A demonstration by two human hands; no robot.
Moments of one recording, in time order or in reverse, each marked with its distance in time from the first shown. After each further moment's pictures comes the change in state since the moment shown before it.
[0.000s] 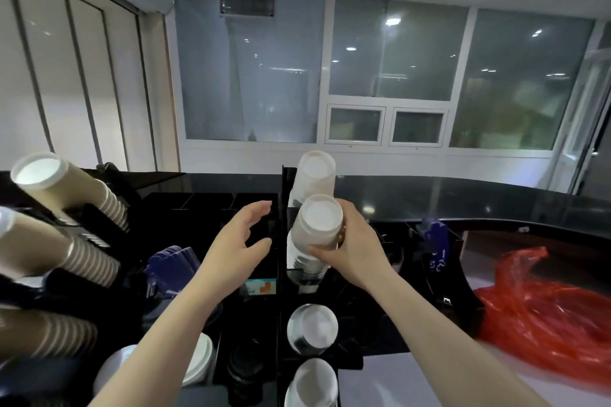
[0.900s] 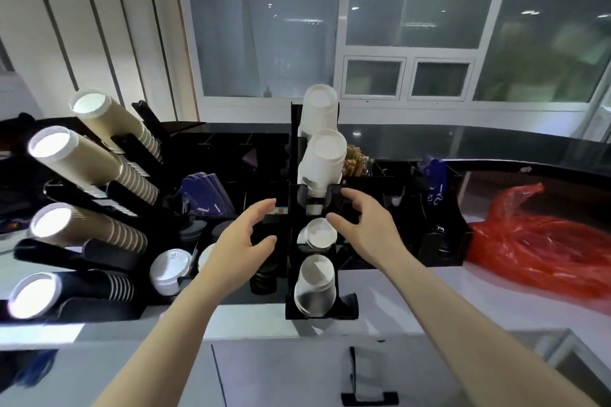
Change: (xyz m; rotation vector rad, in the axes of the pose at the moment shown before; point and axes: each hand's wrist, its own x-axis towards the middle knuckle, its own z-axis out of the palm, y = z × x) left_hand -0.134 0.015 0.016 0.098 -0.057 -0.157; right_hand -0.113 0.009 -0.007 -0.018 -0.066 0.189
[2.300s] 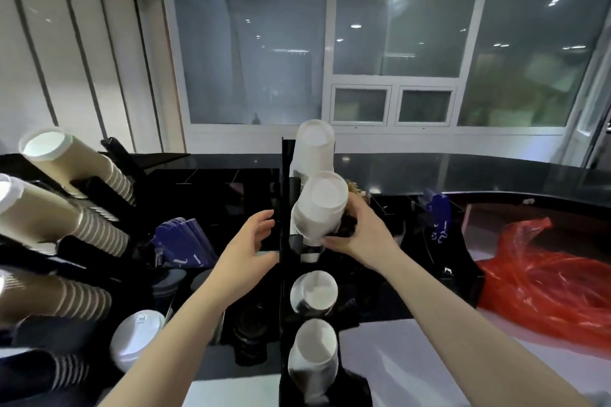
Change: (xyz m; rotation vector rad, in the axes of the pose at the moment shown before) left_hand 0.106 -0.032 0.014 -0.130 -0.047 -0.005; right_hand 0.094 0.013 0.000 0.062 -0.036 -0.077
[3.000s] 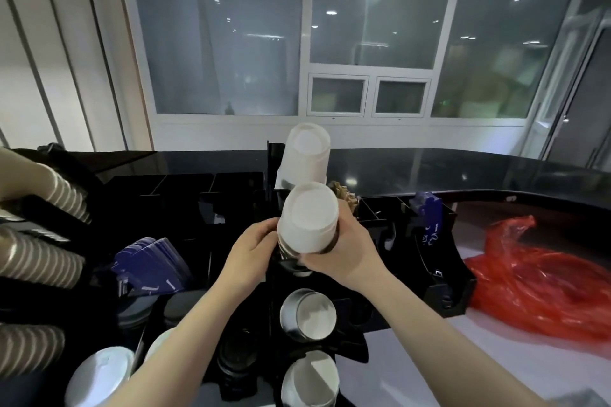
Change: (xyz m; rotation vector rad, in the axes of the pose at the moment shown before) left_hand 0.059 0.005 0.019 -0.176 0.008 0.041; right_hand 0.019 -0.006 0.028 -0.006 0.104 -0.033
